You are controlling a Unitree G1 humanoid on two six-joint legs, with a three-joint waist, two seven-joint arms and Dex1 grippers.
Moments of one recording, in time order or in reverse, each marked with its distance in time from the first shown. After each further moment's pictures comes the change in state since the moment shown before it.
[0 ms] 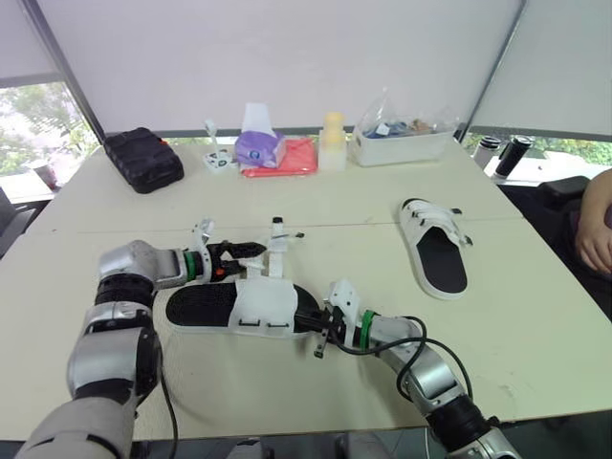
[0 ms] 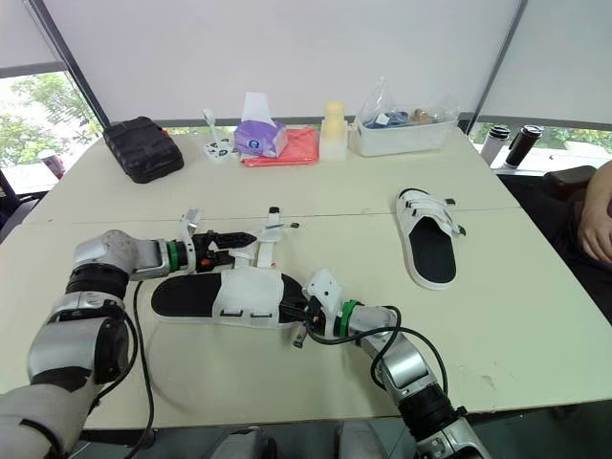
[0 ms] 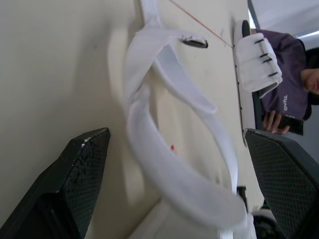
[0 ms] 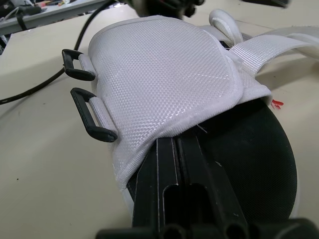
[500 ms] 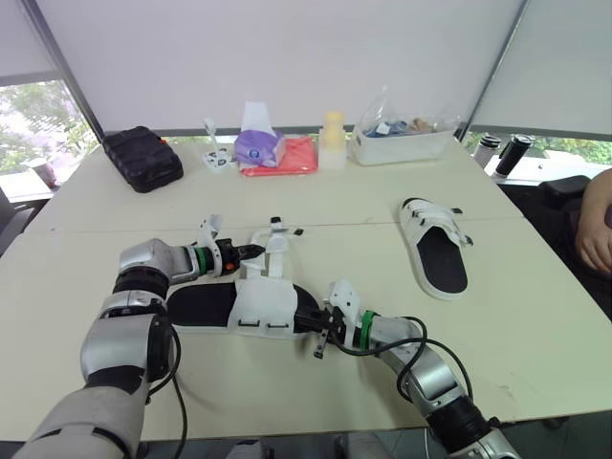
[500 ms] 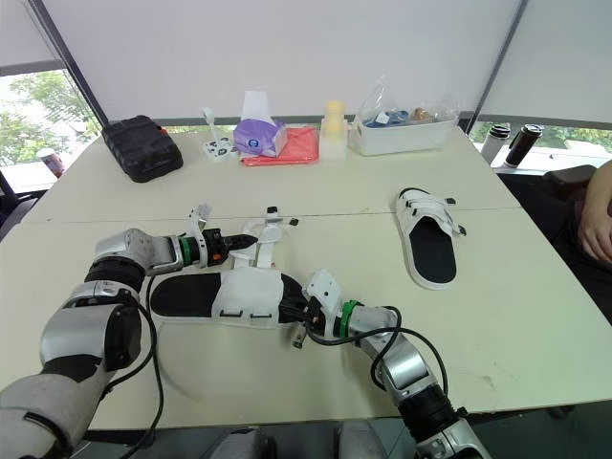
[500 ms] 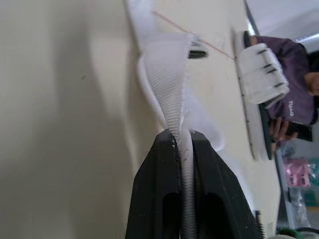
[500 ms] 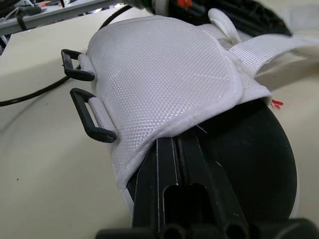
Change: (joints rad) left arm -0.052 -0.008 0.000 0.070 0.062 -0.088 -0.087; right arm 0.003 0.000 0.003 -0.009 -0.001 0.000 -0.002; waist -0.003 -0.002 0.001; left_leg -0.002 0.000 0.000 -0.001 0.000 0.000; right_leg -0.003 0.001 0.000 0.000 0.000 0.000
